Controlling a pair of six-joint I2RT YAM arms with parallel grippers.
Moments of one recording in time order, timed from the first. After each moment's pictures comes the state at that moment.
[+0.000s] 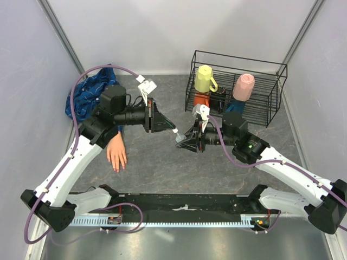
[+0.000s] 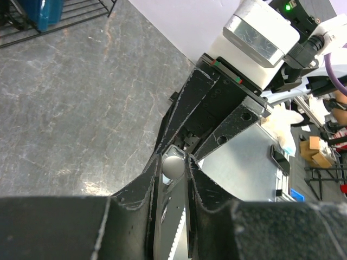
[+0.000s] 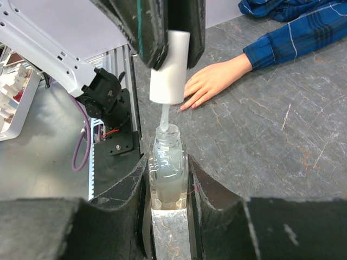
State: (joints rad) left arm -0.54 1.11 1.29 -0.49 0.76 -0.41; right arm 0.78 1.06 0.89 0.01 -0.62 0.16
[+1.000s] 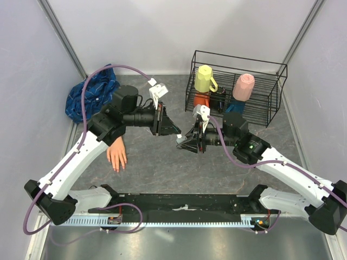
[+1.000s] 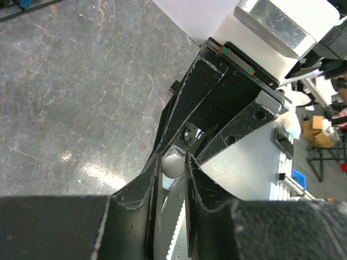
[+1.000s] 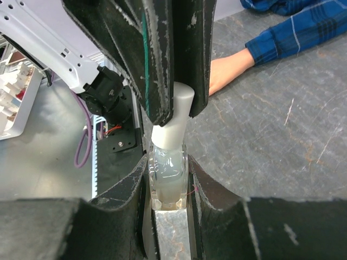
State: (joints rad) left arm -0.63 1.18 1.32 -0.56 0.72 -0.36; right arm 0.78 1.05 0.89 -0.01 -0.62 0.16
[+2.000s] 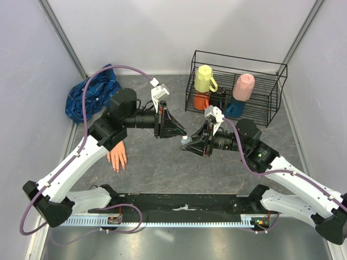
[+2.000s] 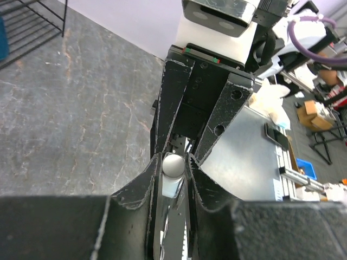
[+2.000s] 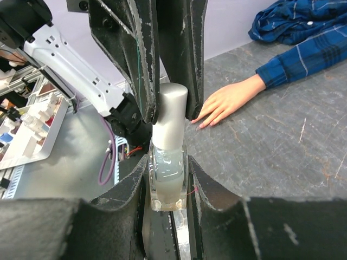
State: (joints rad) left arm -0.69 1.14 1.25 -0.32 0.79 -0.36; right arm 0.79 0.91 0.80 0.12 -0.61 0.32
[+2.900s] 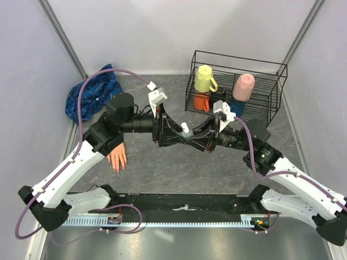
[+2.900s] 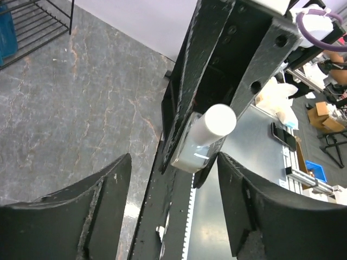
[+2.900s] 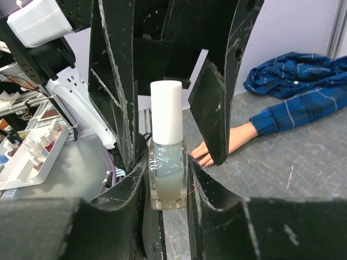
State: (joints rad) left arm -0.72 1.08 1.24 -0.37 0.73 -0.34; right arm 0.79 0.89 0.83 0.25 -0.59 0.34
